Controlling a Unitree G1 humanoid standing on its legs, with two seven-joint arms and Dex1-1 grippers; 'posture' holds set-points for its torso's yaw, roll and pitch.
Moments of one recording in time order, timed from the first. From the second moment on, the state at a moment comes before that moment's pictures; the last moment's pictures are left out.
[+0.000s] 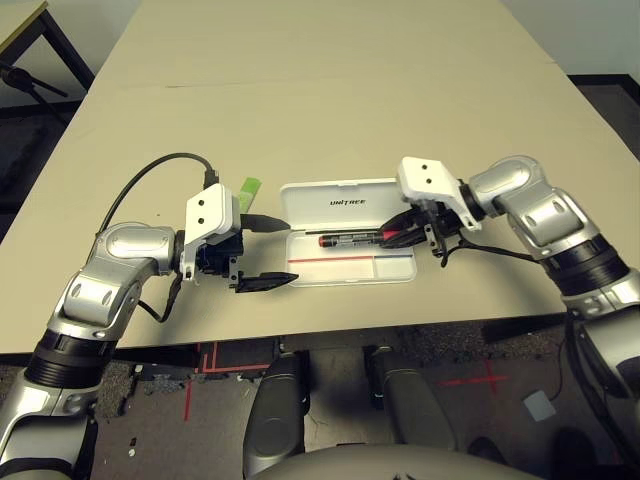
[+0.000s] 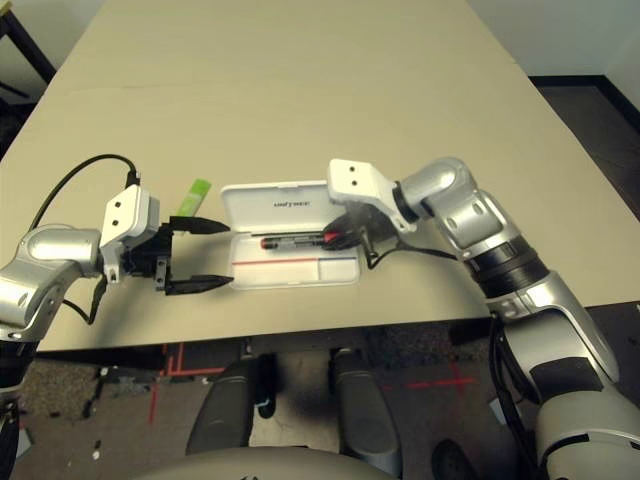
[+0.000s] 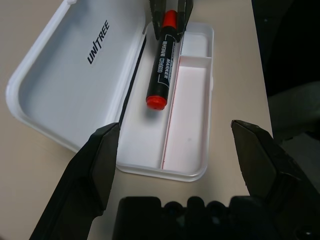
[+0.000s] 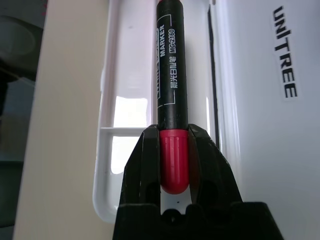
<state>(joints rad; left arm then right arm) -0.29 0.80 -0.05 -0.19 -0.41 0.34 -1.21 -0.78 -0.61 0.42 0.16 0.07 0.34 1.38</state>
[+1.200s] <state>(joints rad) -0.46 0.70 0.10 0.09 -0.29 0.55 -0.68 -0.70 -0.97 0.18 0.39 0.42 0.24 1.61</state>
